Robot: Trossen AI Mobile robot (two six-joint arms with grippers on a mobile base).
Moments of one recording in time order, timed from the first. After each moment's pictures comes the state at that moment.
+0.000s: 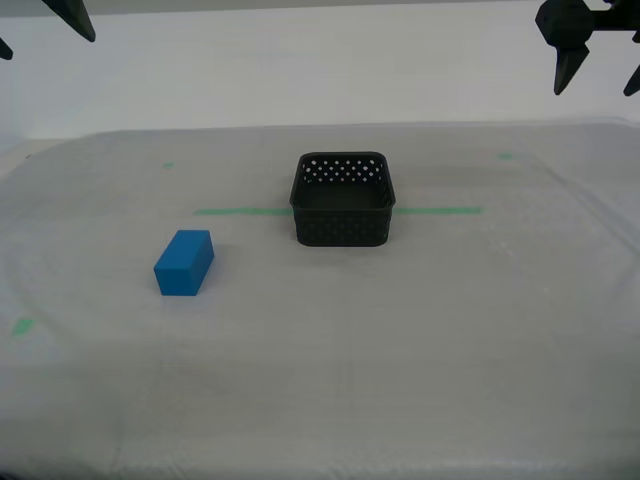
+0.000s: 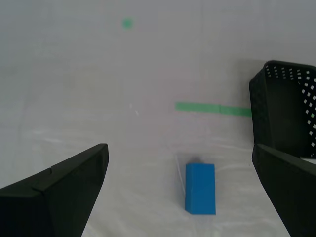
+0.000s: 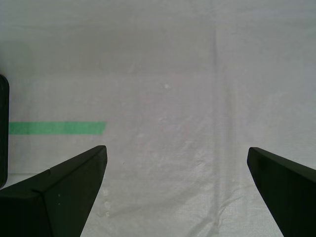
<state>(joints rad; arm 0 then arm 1) 0.04 1.69 1.33 -0.78 0.00 0.09 -0.12 1.06 0.97 -0.79 0.04 -0.20</state>
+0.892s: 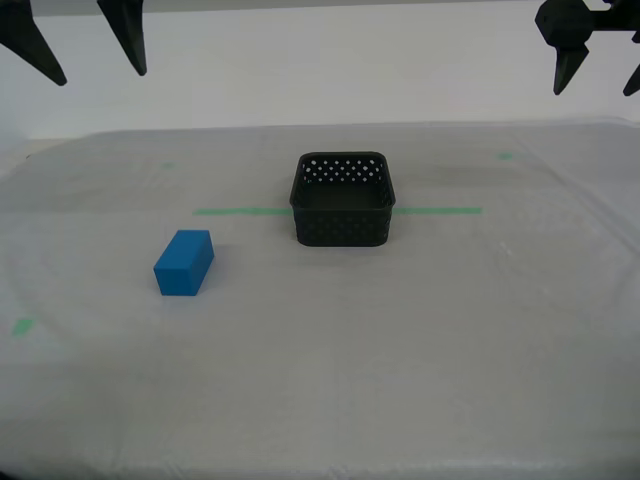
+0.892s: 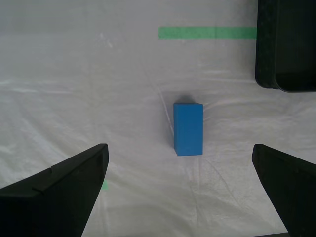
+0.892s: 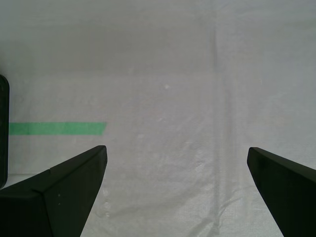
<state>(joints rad) 0.04 1.69 1.33 -0.78 0.00 0.09 -0.26 1.46 1.32 -1.15 0.04 -0.23</state>
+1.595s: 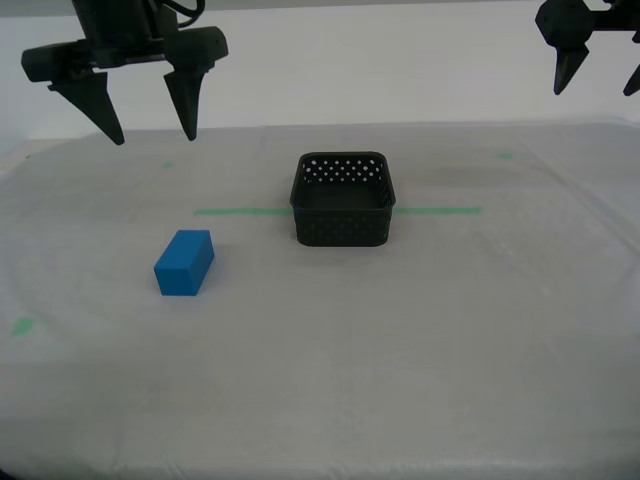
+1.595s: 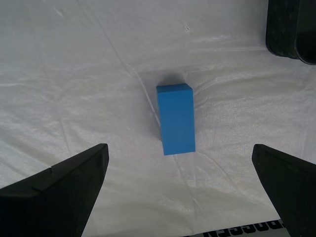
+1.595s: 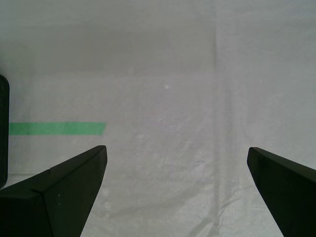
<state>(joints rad) 0.04 1.69 1.33 -0.78 0.00 0.09 -0.34 1.70 1.34 -1.12 0.07 -0.23</state>
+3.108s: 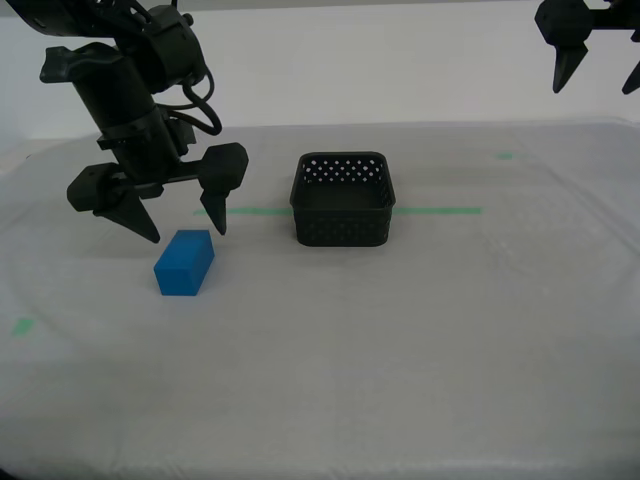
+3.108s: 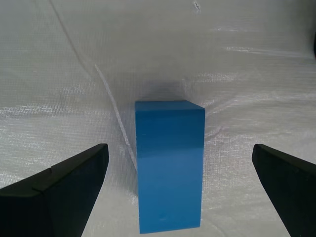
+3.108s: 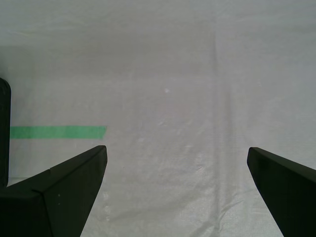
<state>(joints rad) 0.04 1.69 1.33 -0.77 0.00 0.09 -0.40 1.73 0.85 -0.46 0.08 -0.39</state>
